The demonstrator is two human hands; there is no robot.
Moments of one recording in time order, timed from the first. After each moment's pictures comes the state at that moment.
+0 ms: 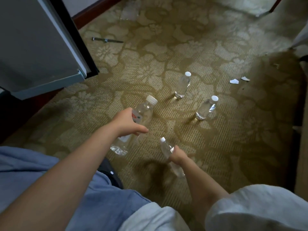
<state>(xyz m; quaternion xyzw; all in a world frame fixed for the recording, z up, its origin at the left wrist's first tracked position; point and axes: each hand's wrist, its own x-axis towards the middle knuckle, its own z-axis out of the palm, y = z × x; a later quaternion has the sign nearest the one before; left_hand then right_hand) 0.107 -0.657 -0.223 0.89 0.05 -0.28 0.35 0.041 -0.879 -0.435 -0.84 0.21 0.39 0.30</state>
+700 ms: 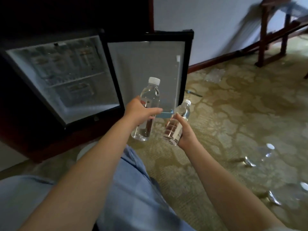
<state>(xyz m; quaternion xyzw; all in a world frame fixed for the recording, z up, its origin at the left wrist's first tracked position) 0.083 -0.444 -0.084 0.83 0.25 0.09 0.49 0.162 -0.595 -0.195 -0.43 0.06 0.34 0.83</state>
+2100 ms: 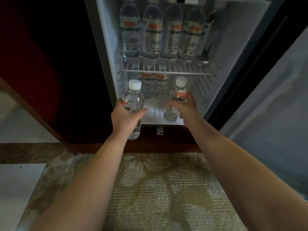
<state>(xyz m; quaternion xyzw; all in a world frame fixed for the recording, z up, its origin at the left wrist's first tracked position) 0.087 -0.031 -0.249 0.64 0.53 0.33 0.45 0.266 -0.098 -0.253 -0.72 -0.21 0.29 0.59</state>
